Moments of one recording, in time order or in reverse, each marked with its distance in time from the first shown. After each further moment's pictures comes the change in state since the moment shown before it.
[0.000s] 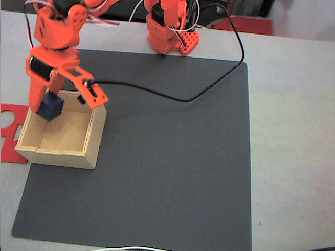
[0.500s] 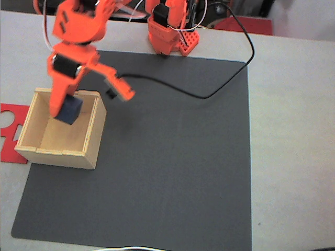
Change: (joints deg) arm -6.6 10.8 7.3 -1.4 -4.1
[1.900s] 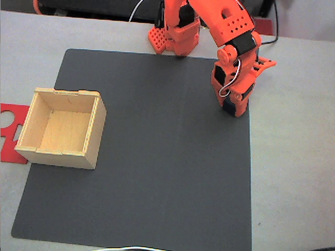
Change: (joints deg) arm -71.5 -5.0 25.2 3.8 6.5
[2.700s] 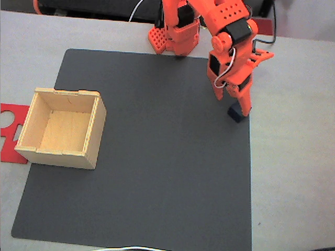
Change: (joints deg) arm 0.9 7.7 1.7 4.9 -1.7
